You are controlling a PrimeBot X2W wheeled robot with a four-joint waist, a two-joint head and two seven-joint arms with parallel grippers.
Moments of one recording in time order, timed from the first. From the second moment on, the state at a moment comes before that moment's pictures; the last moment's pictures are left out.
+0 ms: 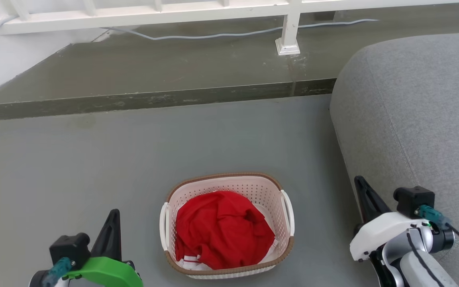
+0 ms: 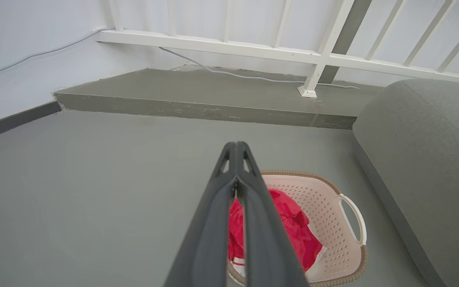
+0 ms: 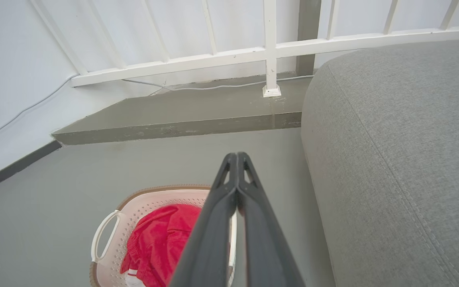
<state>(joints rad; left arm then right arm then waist) 0.07 0.14 -0.27 0.09 -0.43 0.11 -0.13 -0.01 -0.16 0.29 0.19 0.32 -0.10 -0.08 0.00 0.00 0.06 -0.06</state>
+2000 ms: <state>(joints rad) 0.02 0.12 -0.10 0.17 -1.24 -0.02 -0.02 -0.01 -0.12 0.06 0.22 1.20 0.03 0.00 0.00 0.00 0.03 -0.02</state>
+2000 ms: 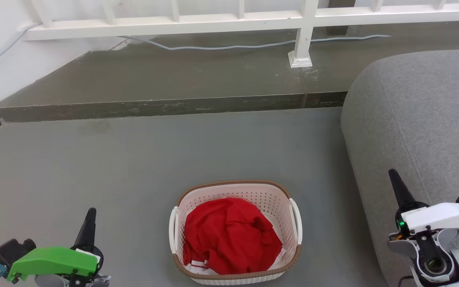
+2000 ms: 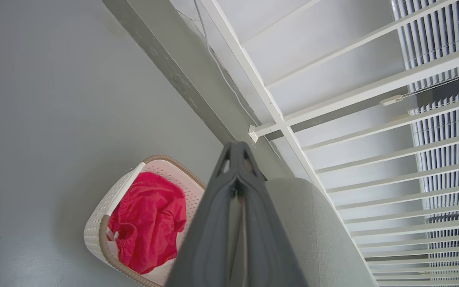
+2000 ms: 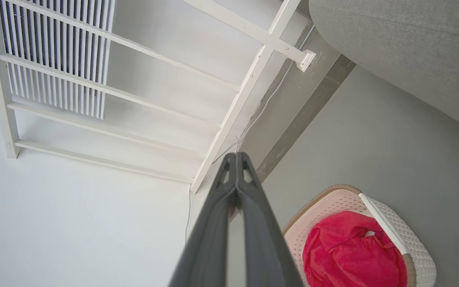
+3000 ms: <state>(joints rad) -0.03 0.10 -0.02 0.25 -1.66 -0.11 0.04 -0.04 -0.09 -0.05 0.26 1.64 0.11 0.05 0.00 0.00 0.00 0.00</state>
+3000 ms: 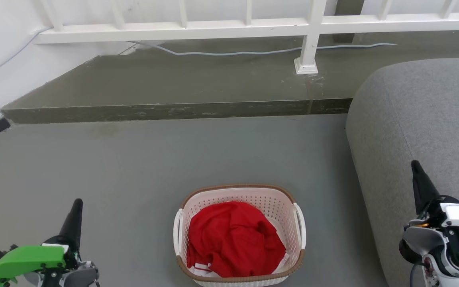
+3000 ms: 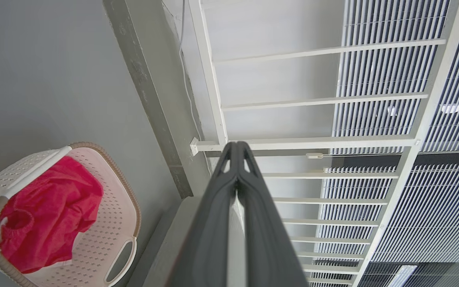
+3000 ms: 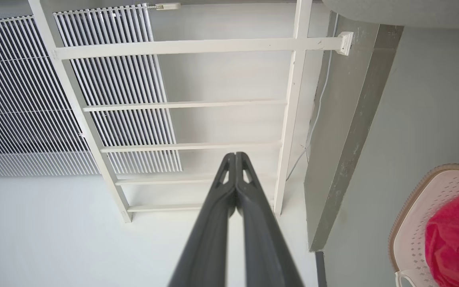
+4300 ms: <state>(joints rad) -0.04 0.10 -0.01 0.27 -1.67 -0.12 0.04 -0.05 -0.09 -0.06 0.27 1.66 0.11 0.05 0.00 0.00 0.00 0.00</state>
